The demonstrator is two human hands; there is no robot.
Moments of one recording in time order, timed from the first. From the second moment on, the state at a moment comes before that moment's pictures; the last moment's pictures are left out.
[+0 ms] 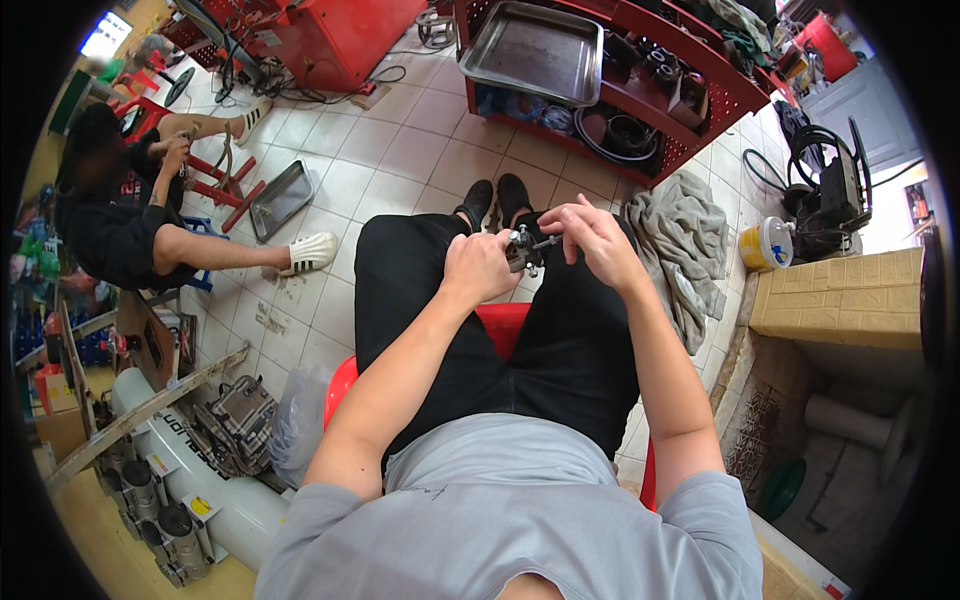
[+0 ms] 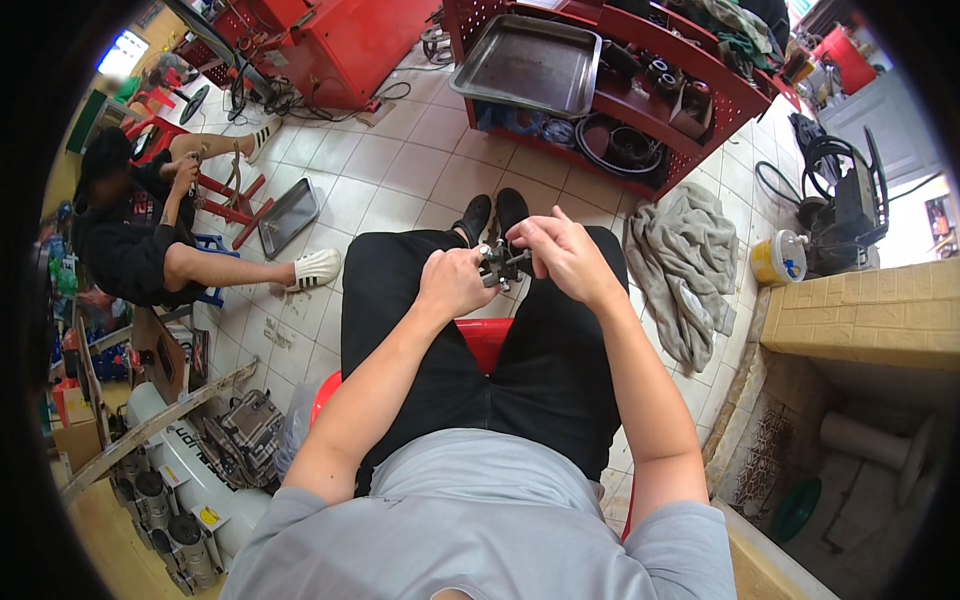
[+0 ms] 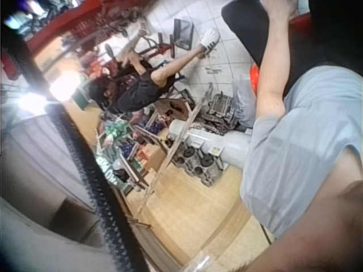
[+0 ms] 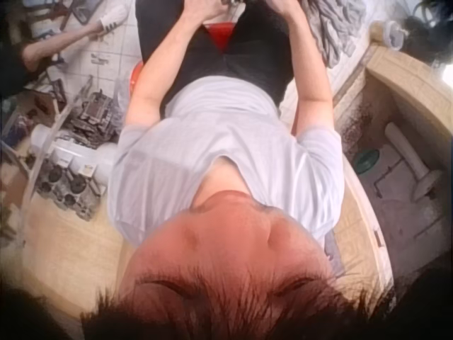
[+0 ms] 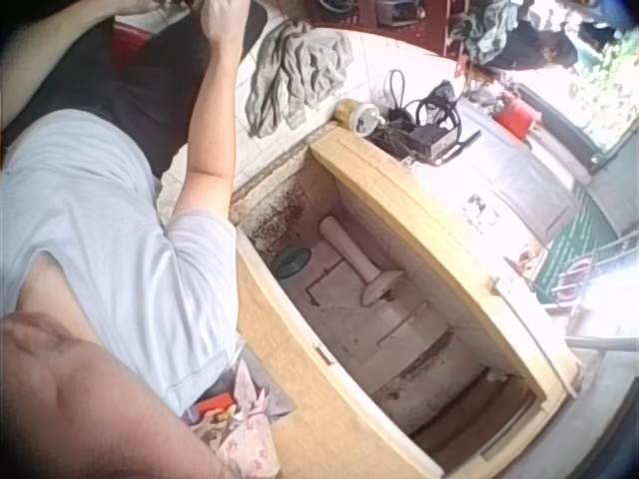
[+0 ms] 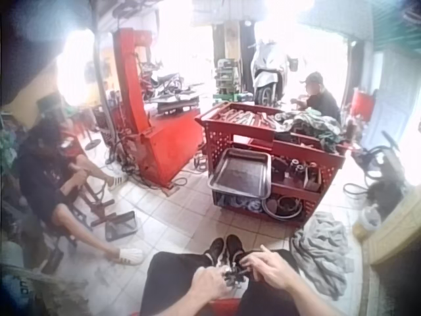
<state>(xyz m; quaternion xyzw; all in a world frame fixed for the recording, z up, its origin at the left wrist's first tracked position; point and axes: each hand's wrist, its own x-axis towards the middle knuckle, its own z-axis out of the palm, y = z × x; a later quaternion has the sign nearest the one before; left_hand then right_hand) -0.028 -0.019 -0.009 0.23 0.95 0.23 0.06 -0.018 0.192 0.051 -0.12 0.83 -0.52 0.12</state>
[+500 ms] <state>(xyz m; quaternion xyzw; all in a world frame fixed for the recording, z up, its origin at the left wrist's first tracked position) -0.027 -0.019 -0.009 0.22 0.95 0.20 0.07 -0.014 0.183 0.049 -0.11 0.86 -0.50 0.05</state>
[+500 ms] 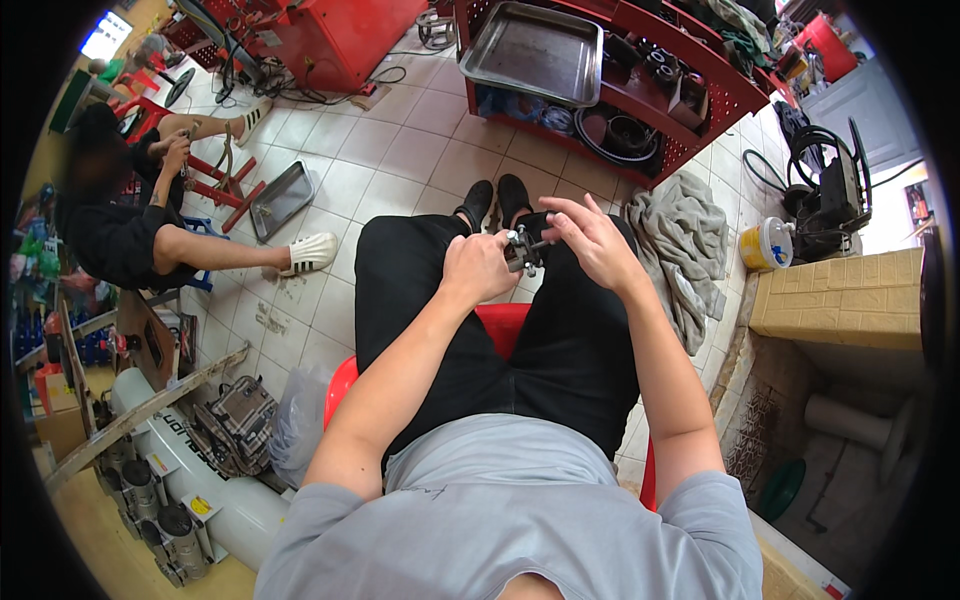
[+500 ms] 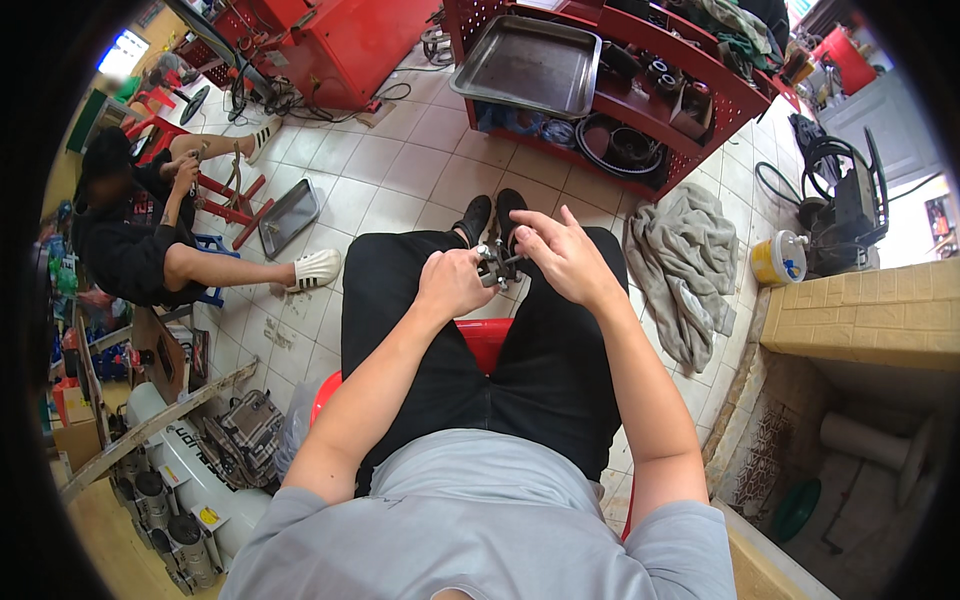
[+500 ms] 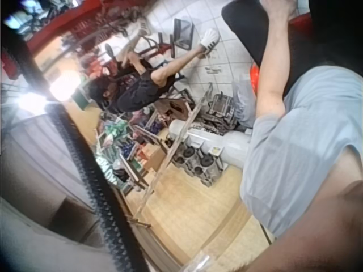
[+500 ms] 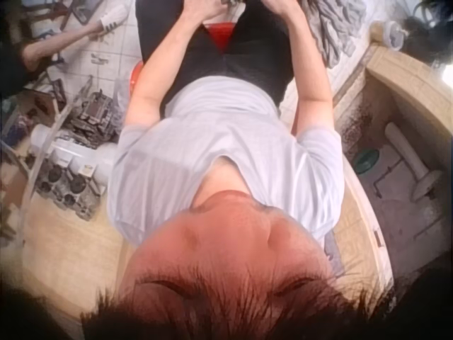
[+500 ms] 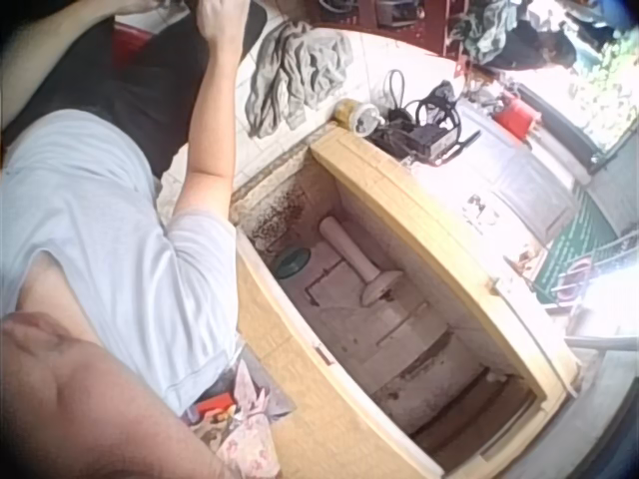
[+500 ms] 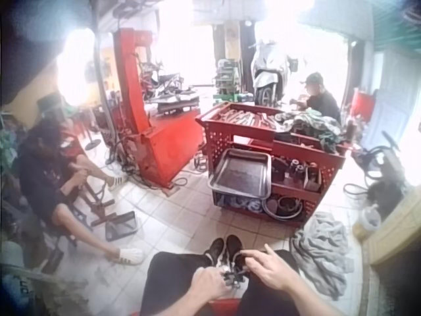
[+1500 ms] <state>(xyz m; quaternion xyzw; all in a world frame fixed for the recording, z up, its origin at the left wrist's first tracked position) -0.028 -0.018 -0.001 0.20 0.95 0.21 0.11 -0.020 0.195 0.044 -0.12 0.88 -0.46 0.10</state>
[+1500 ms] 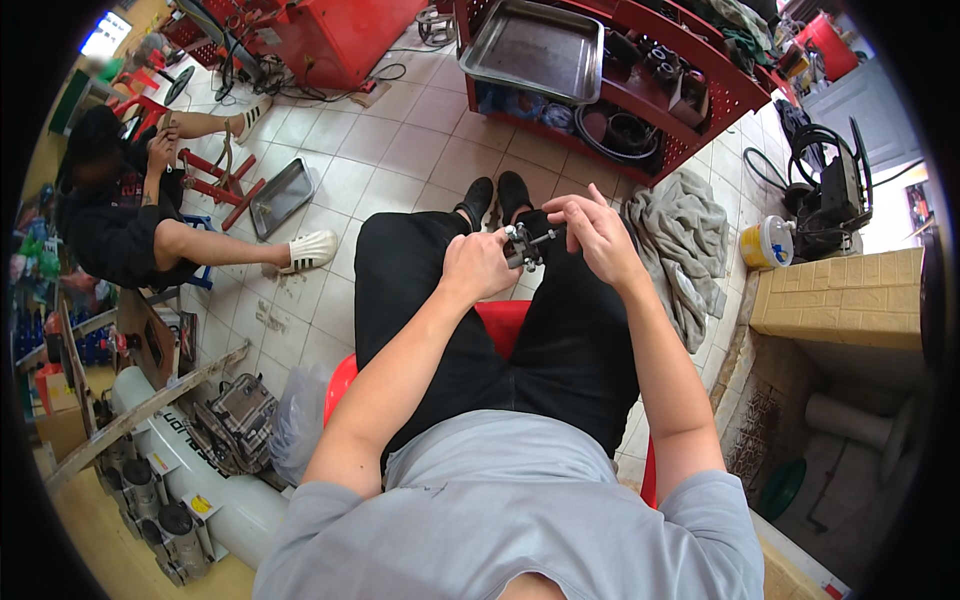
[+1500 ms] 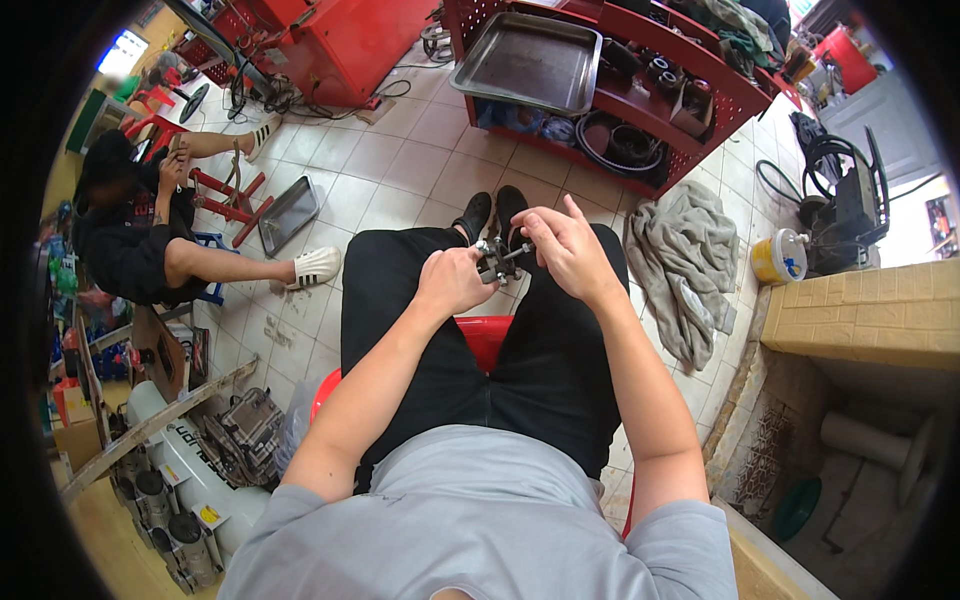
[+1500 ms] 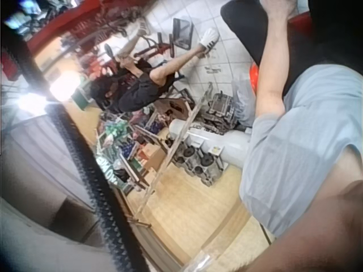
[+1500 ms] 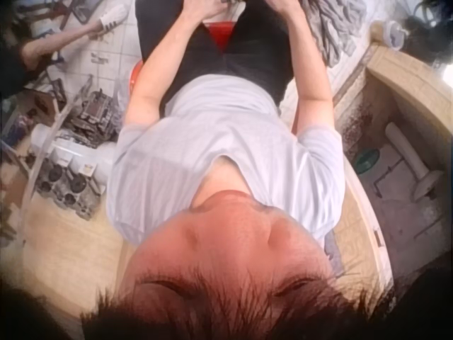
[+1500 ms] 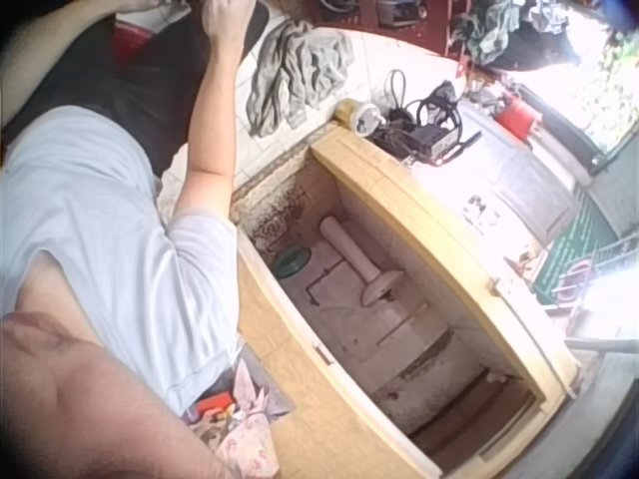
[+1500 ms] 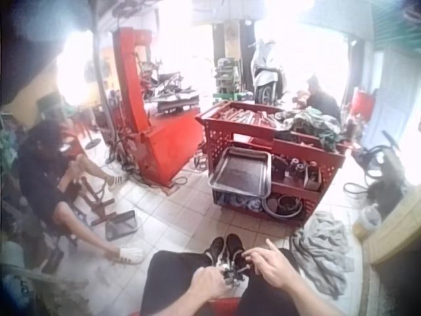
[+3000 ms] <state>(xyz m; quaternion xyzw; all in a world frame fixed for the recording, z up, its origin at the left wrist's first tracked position) -0.027 -0.018 0.003 0.20 0.95 0.21 0.11 -0.016 0.186 0.040 -0.11 0.89 -0.43 0.05</state>
